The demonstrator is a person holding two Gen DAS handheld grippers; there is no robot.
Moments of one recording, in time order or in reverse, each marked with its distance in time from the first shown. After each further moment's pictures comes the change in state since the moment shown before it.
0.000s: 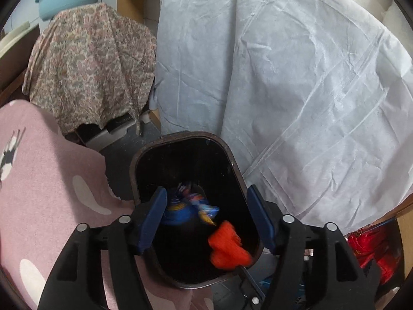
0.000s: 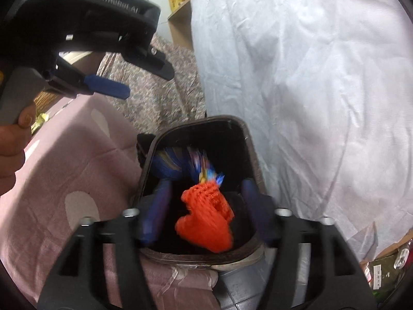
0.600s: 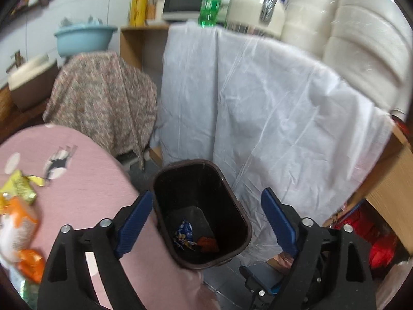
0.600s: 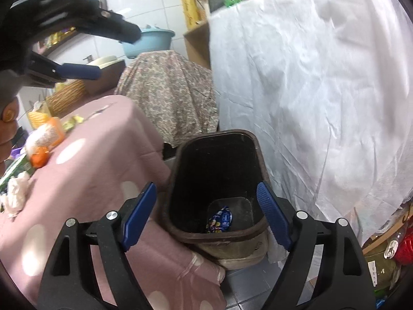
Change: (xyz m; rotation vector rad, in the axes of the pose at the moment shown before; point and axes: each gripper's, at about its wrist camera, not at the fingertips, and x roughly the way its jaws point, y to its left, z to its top) left arm -0.140 0.015 -0.057 0.065 -0.266 -0.045; right arm -0.074 0.035 -0.008 -0.051 -0.064 0.050
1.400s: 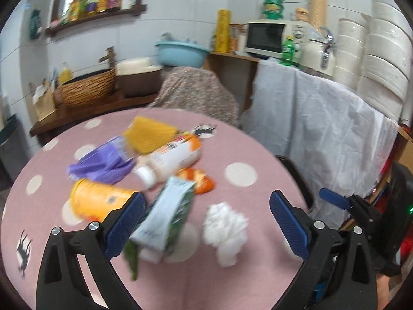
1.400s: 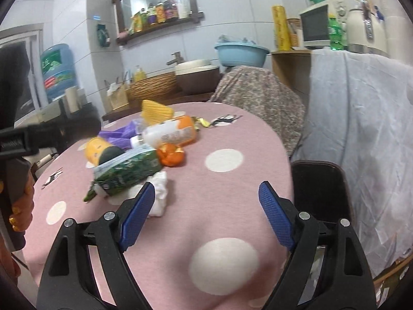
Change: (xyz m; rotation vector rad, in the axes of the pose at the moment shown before) left arm -0.198 0.141 -0.132 -0.154 -0.132 0.308; right arm -0.082 0.184 0.003 -0.220 -0.034 0.323
